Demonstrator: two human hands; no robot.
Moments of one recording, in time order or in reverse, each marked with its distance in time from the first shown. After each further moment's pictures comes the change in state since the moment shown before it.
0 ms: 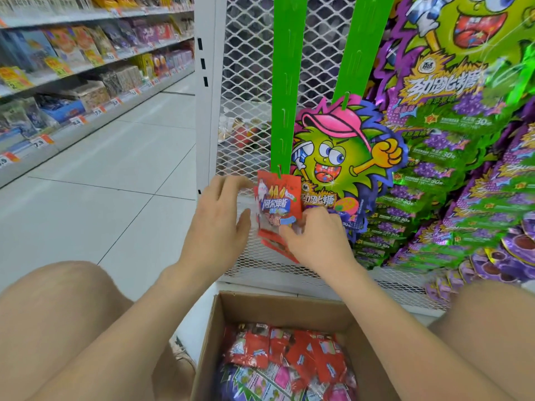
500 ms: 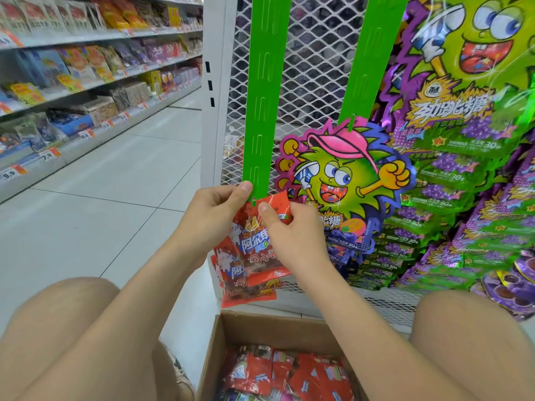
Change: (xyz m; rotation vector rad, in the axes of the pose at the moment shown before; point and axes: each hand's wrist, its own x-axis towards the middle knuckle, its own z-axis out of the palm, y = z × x) left_hand 0.043 0.009 -0.029 -0.694 -0.170 -0.548; right_hand 0.011 -0.062 -0.002 0.596 0.127 0.007
